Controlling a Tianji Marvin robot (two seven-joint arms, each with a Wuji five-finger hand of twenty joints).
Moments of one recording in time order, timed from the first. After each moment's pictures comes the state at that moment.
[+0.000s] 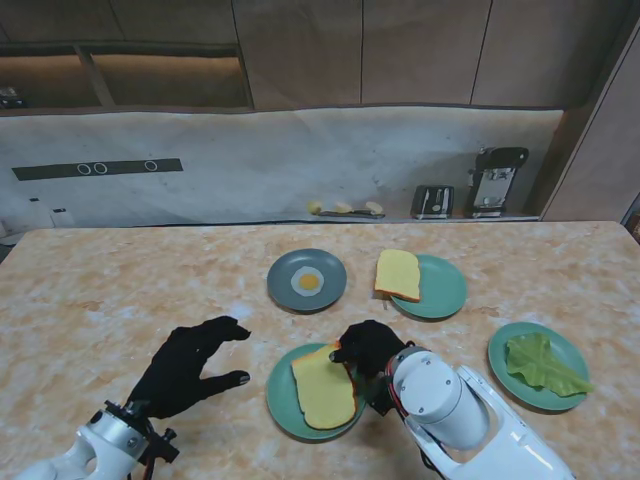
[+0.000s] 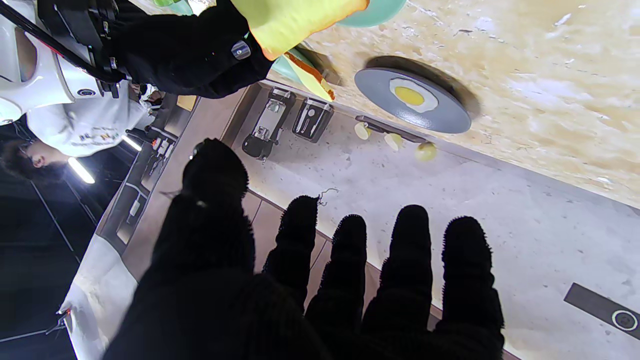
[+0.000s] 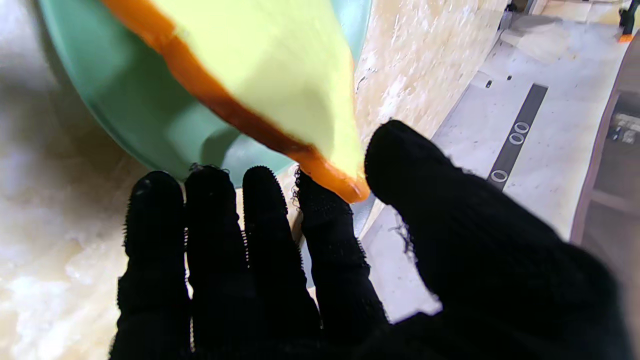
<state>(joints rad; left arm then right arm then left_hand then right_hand) 2.11 -1.10 -1.53 -2.00 0.75 -0.33 0.11 -1.53 -1.16 1.00 -1.74 -0.16 0.55 0.05 0.96 -0.19 0.00 -0.04 0.35 0.20 0.56 0.39 0.33 0.22 0.39 0.37 0.33 0.29 0.38 0.41 0.03 0.31 0.84 0.46 0.69 -0.70 0.92 -0.10 0.75 0.18 0.68 0.47 0.81 0.28 0.65 0.40 0.85 0.28 0.61 1.42 0.52 0.34 1.21 0.46</state>
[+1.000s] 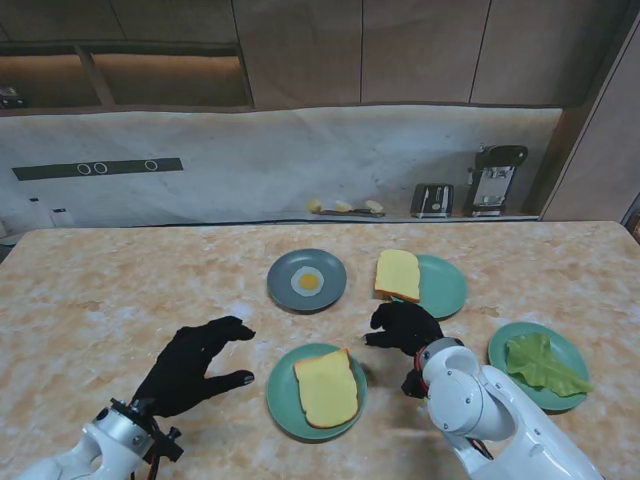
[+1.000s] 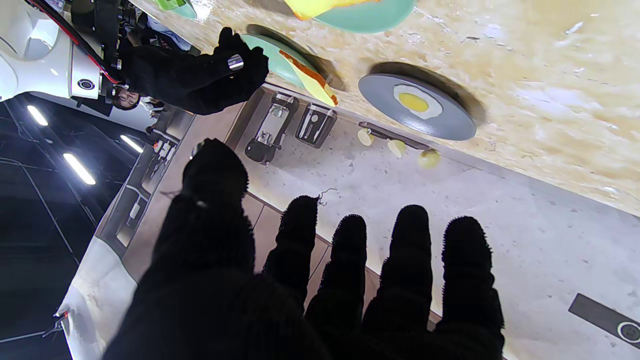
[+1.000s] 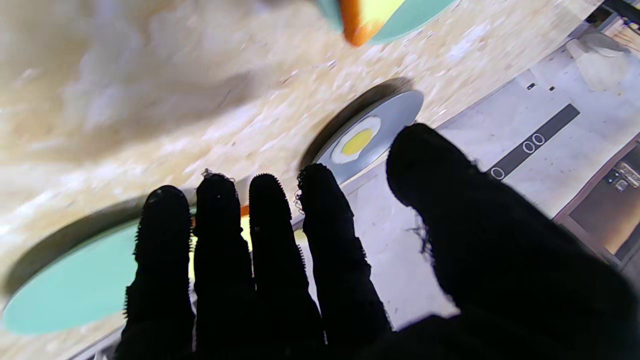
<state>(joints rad) 2.10 -1.10 -1.51 -2.00 0.74 -0.32 0.09 -1.56 -1.12 1.09 -1.70 -0.55 0.32 0.03 0.96 -0.19 0.00 -0.04 0.35 0.20 0.56 0.39 0.33 0.22 0.39 0.37 0.33 0.29 0.38 0.41 0.03 0.31 0.84 0.46 0.62 -0.66 0.86 -0.06 0.75 0.17 0.52 0.49 0.75 0.25 0.60 0.37 0.71 0.24 0.50 1.38 0.37 0.30 1.14 0.47</state>
